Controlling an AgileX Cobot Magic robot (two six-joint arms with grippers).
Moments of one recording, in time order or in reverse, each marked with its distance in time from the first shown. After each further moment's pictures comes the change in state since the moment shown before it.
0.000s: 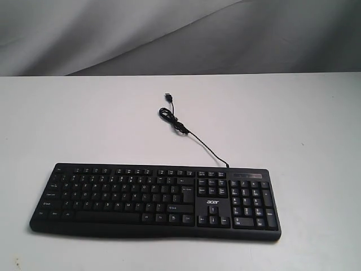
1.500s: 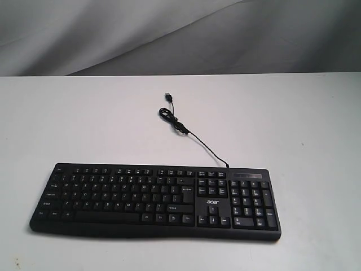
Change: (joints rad) left arm 0.000 0.000 0.000 0.000 0.000 0.000; right arm -0.852 -0.644 0.876 -0.509 0.189 1.017
